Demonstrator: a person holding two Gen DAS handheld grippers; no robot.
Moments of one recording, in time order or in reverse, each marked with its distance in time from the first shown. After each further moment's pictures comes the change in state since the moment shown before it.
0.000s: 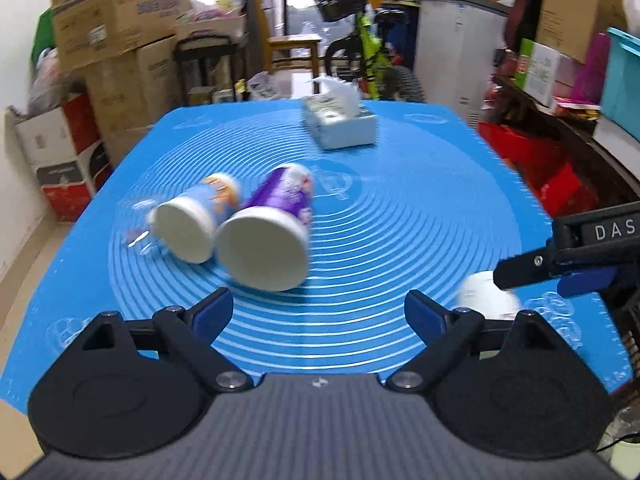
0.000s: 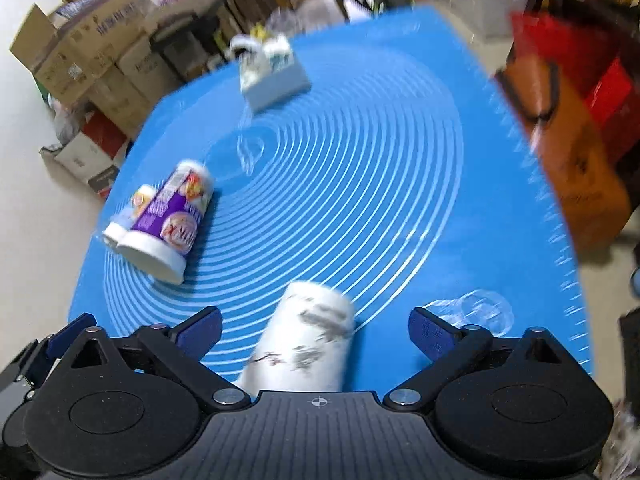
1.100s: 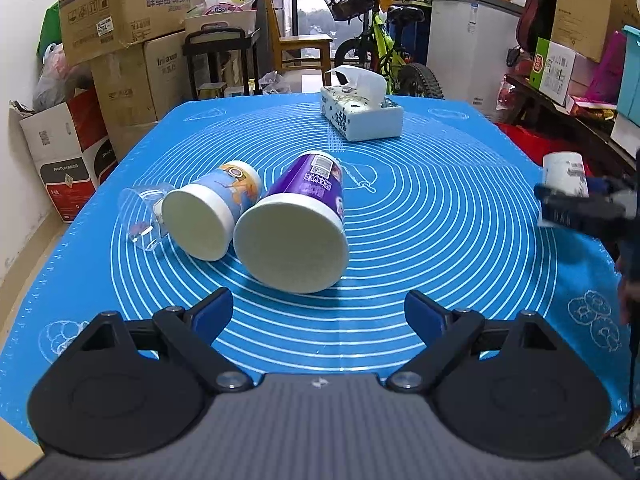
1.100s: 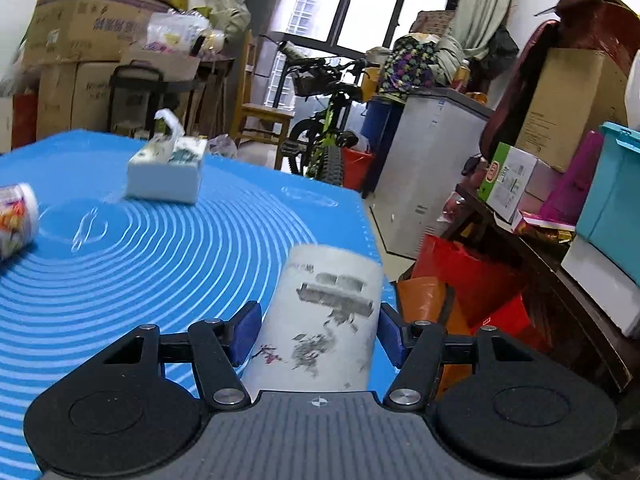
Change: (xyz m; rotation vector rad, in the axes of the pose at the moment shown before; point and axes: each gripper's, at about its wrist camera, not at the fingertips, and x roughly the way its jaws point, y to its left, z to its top) left arm 0.028 0.017 -0.010 -0.002 -0.023 0.013; right arm 0.064 -0.026 0.018 -0.451 -0.561 -0.491
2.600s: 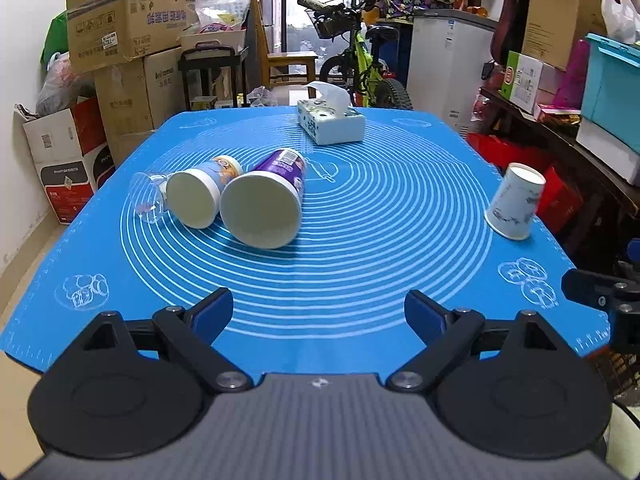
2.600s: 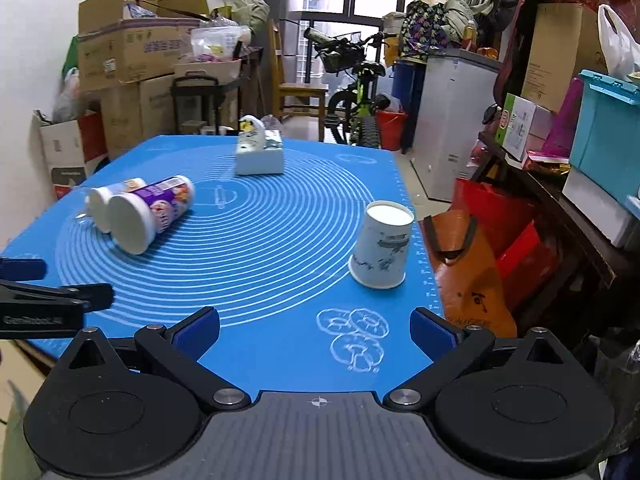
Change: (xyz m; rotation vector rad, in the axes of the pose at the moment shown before) left arm -0.073 -0.027 -0.041 0.004 -0.051 -0.041; right arm -0.220 0.007 -0.039 0.130 0.103 0.176
